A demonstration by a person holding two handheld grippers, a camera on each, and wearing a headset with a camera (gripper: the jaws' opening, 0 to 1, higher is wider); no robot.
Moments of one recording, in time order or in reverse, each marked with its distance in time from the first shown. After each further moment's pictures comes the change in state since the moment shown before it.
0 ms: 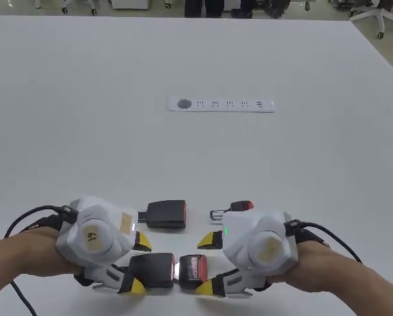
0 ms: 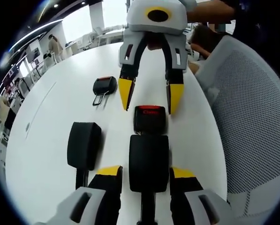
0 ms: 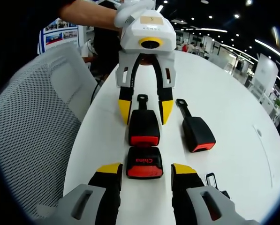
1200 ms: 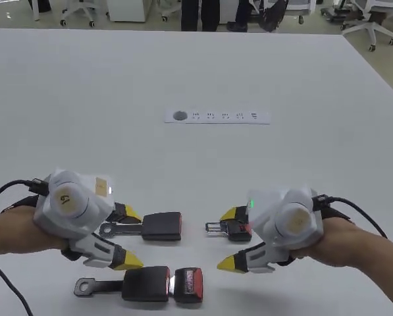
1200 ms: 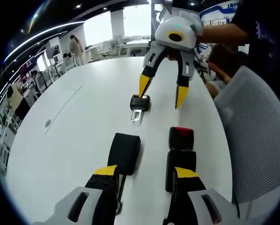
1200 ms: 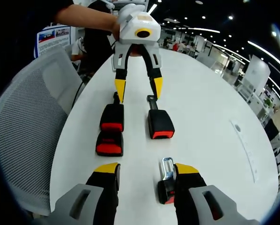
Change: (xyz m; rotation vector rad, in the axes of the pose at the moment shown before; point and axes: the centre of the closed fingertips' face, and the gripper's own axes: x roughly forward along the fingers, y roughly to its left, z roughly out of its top) left arm -0.037 0.053 0.033 -0.107 -0.120 0.105; right arm -0.050 -0.064 -0.018 -0.005 0.029 -0.115
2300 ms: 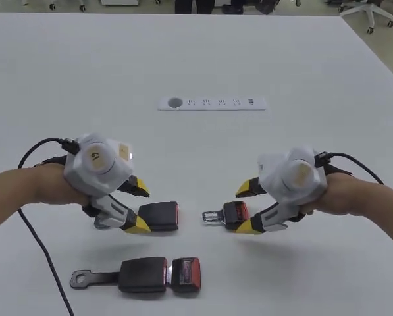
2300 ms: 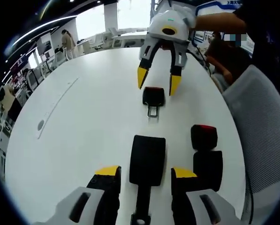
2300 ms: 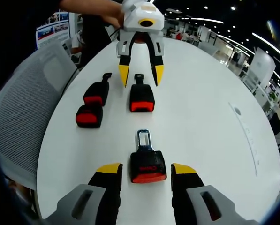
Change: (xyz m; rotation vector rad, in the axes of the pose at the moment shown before) left arm 0.037 0.045 -0.004 0.035 0.088 -0.083; right arm 0.004 -0.045 -0.049 0.013 0.101 0.060
